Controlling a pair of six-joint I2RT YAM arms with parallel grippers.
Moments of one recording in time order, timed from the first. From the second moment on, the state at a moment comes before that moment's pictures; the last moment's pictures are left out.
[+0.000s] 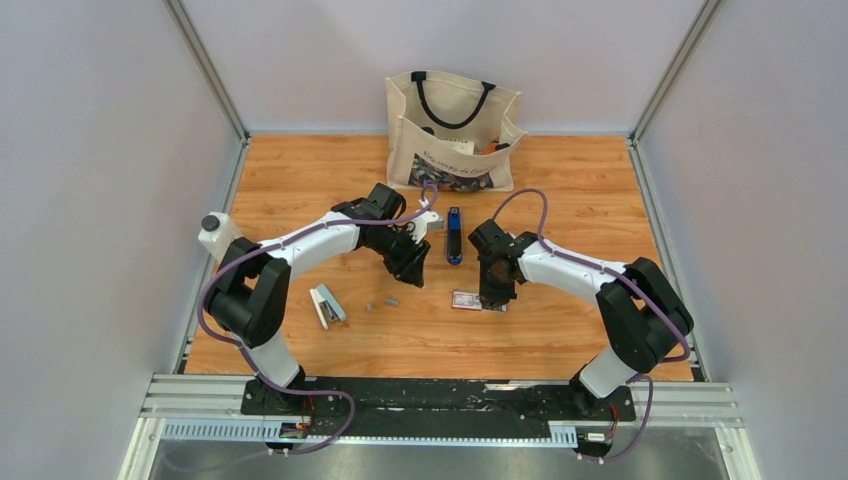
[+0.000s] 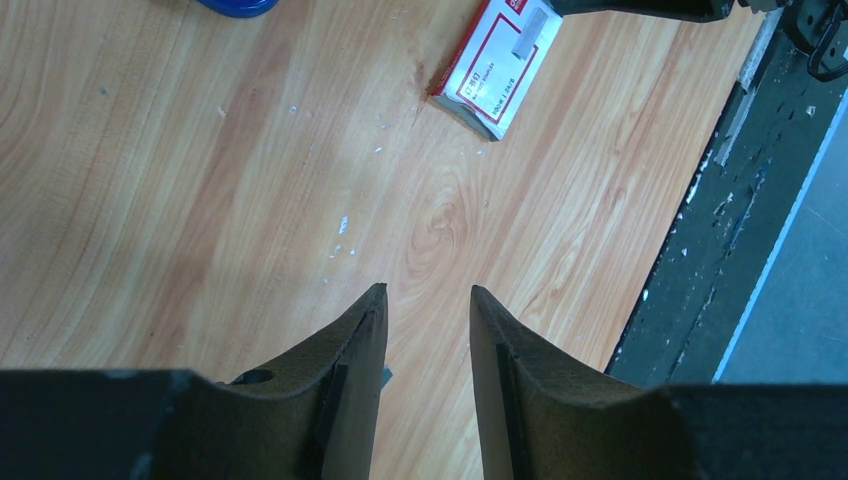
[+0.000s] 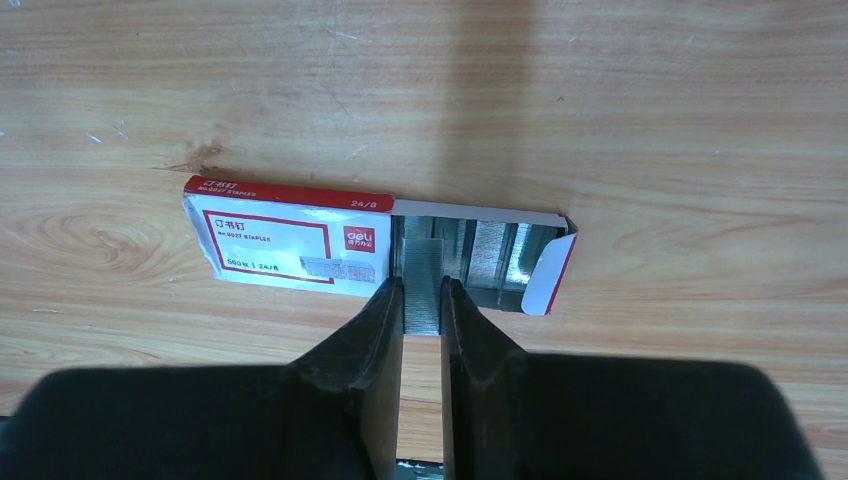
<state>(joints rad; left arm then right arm) -0.57 1.70 1.14 -0.58 0.66 0.29 0.67 1.59 0.94 -0.66 0.04 0.72</state>
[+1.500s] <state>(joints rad) -0.57 1.69 1.15 -0.62 0.67 0.29 0.67 1.44 0.87 -0.70 -0.05 0.66</state>
